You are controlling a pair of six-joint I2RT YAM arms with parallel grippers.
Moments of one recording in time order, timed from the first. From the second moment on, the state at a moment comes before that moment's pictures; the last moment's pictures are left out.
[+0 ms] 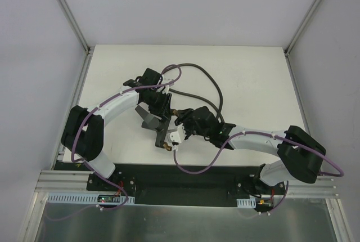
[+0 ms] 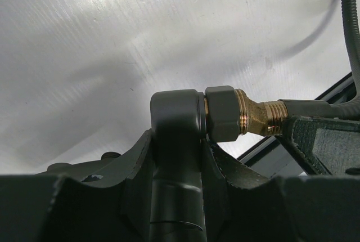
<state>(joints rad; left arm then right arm) -0.48 1.62 1.16 -0.67 0.44 -0.24 1.01 1.44 0.71 0.25 -0.05 -1.28</state>
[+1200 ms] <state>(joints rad) -0.47 1.55 1.08 -0.53 0.45 -0.28 0.84 1.46 0.75 0.32 -0.30 -0.50</state>
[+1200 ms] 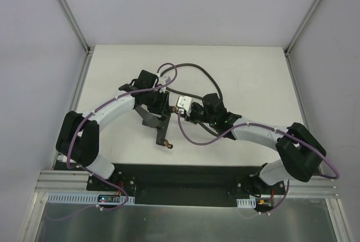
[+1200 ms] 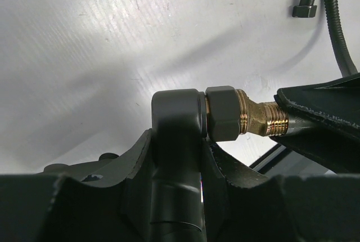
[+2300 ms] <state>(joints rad) -0.49 1.29 0.78 -0.17 0.20 -0.33 0.71 1.76 0.62 1.10 -0.29 1.09</state>
